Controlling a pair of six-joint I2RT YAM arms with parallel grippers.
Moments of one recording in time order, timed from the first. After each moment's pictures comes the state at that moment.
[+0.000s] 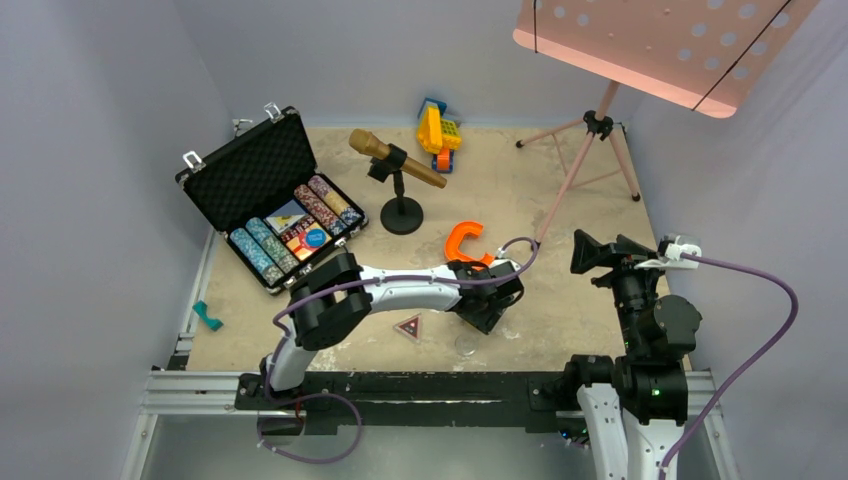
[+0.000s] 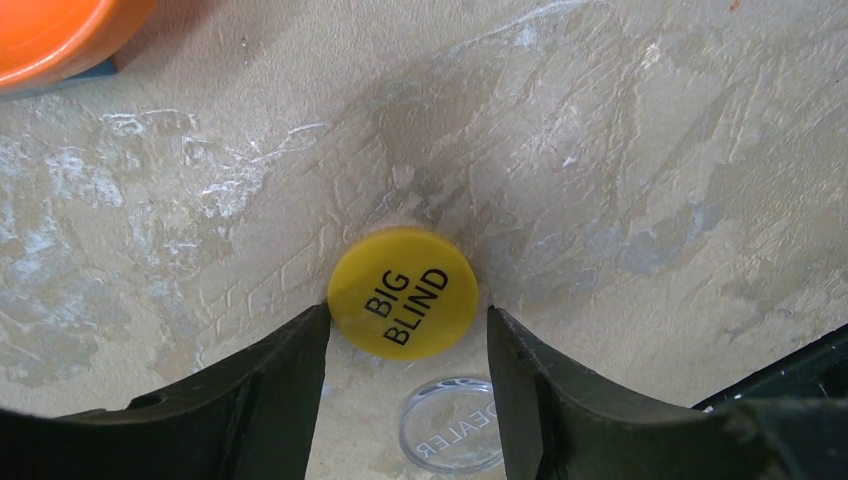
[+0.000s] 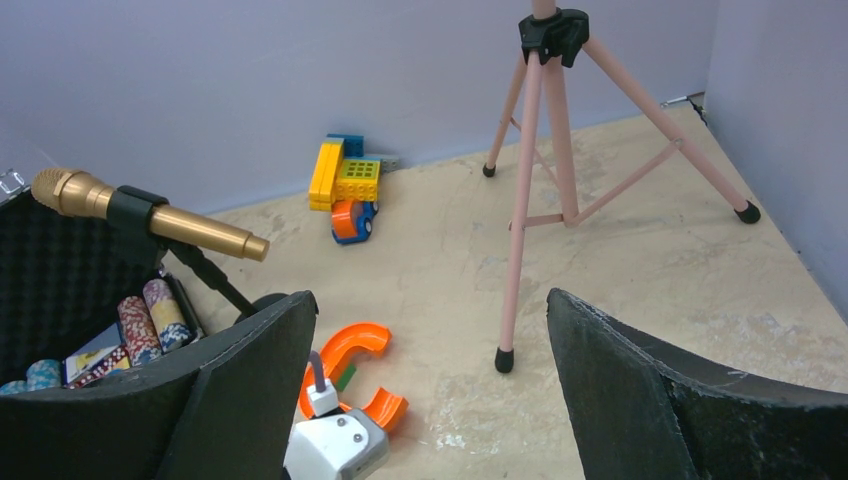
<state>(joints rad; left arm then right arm) -1.21 2.05 1.48 -0.61 -0.18 -0.53 -0.04 0.23 0.72 -0.42 -0.06 0.33</state>
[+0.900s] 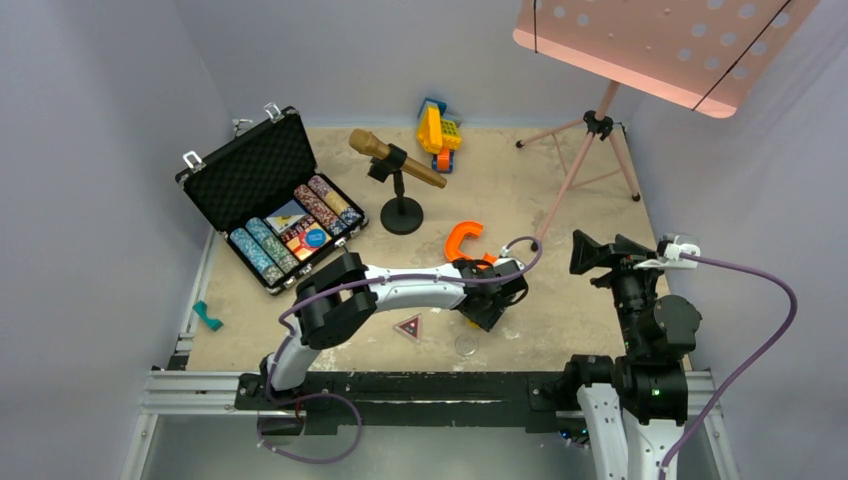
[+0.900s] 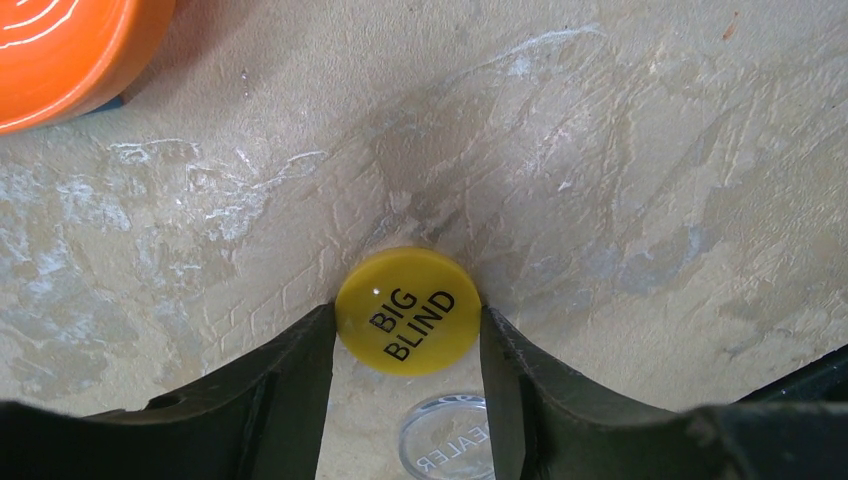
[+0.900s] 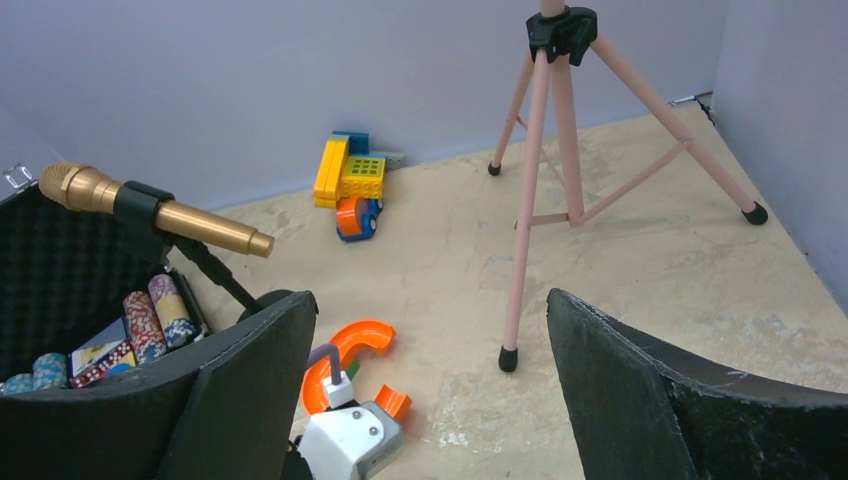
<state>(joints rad) -1.21 2.09 1.53 -0.64 -0.20 -0.51 -0.04 0.23 0.72 -0.42 -0.07 0.33</state>
